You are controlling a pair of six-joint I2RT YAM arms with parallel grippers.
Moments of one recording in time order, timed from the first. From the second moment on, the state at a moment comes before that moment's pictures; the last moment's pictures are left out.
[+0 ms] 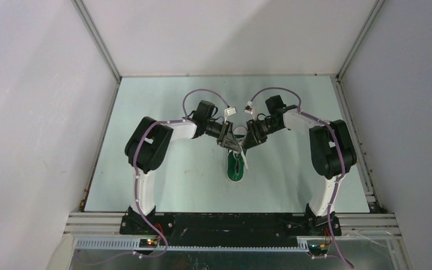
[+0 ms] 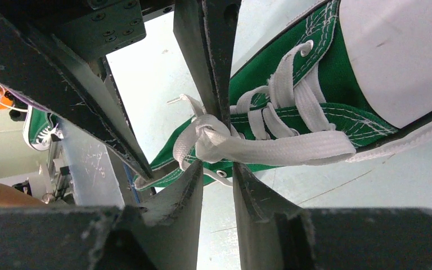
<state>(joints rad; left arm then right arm) -0.51 2.06 1.23 0.06 1.22 -0.24 0.32 1.90 1.24 -0.59 -0.97 -0.16</state>
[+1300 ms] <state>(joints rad) -0.51 2.06 1.23 0.05 1.18 -0.25 0.33 1.90 1.25 -0.58 -0.97 -0.12</state>
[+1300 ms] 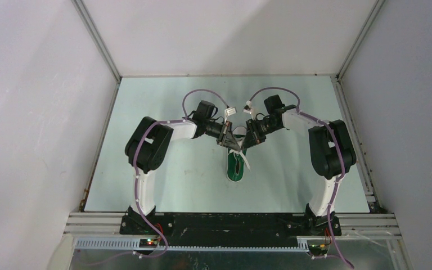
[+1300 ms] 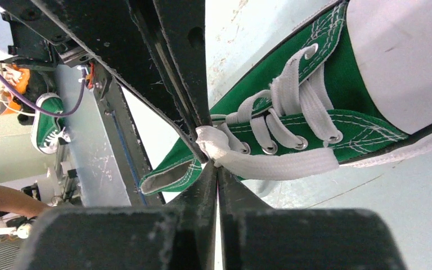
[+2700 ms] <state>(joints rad) -0.51 2.06 1.20 0.16 1.16 -0.28 0.32 1.90 1.25 -0.60 -0.83 -0.15</state>
